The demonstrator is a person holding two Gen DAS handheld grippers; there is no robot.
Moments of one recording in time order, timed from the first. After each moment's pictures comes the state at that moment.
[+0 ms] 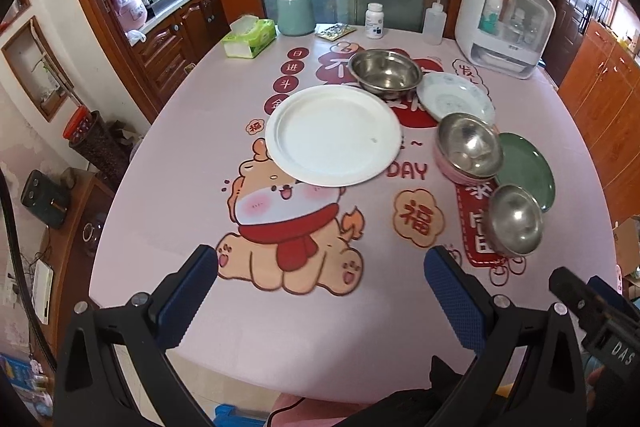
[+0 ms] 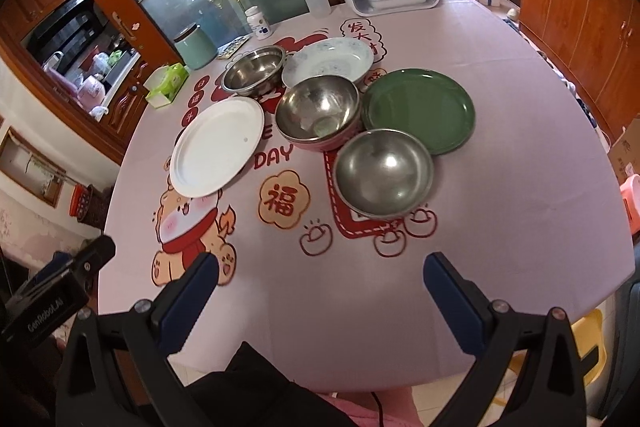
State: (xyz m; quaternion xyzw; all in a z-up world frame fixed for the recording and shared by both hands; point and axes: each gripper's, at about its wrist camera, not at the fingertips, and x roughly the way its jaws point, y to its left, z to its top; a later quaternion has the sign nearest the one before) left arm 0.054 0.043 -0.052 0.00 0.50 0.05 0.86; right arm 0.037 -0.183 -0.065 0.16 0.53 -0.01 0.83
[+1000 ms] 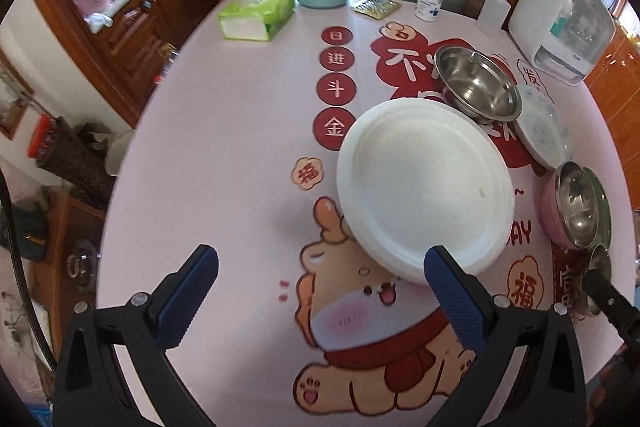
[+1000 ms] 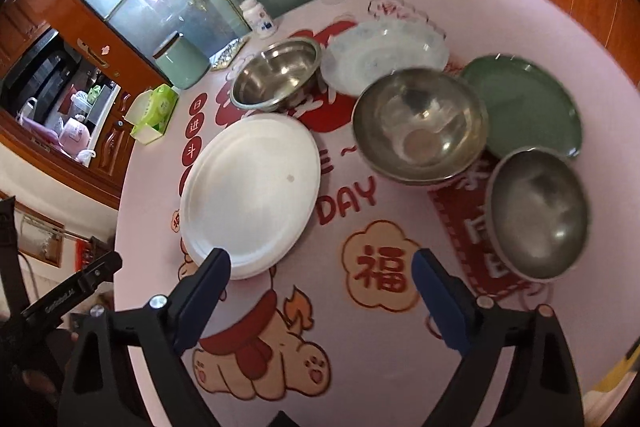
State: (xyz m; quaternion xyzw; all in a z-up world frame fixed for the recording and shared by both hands) left arm 0.250 0.195 -0.138 -0.01 0.56 0.00 0.83; right arm 0.167 -0.099 -0.139 0.25 0.53 -0.04 0.81
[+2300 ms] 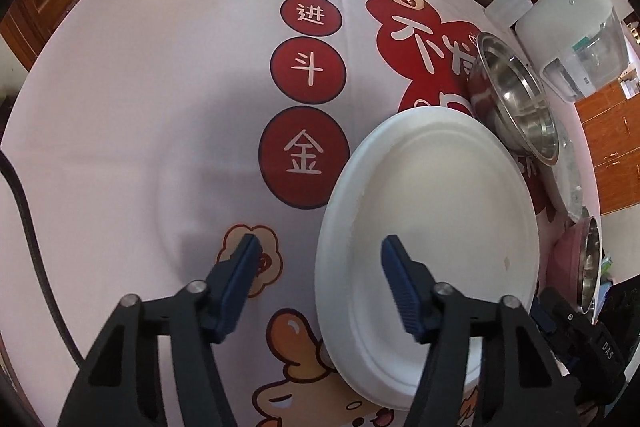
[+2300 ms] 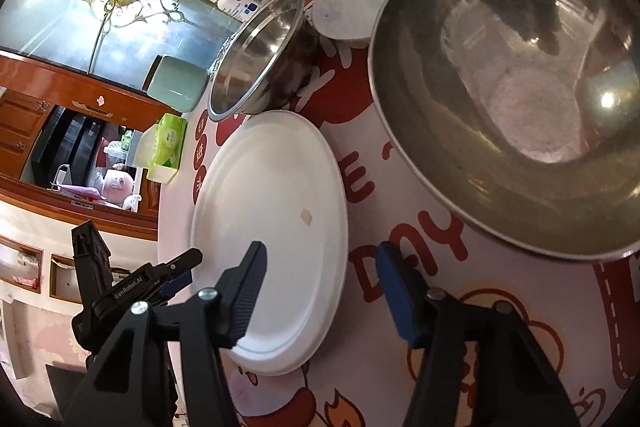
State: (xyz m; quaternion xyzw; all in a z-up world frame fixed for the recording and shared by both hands) left arm 0.374 0.204 -0.259 -0.10 0.60 -0.09 0.79; right arm 0.237 -0.109 -0.250 0.40 0.50 0.02 0.77
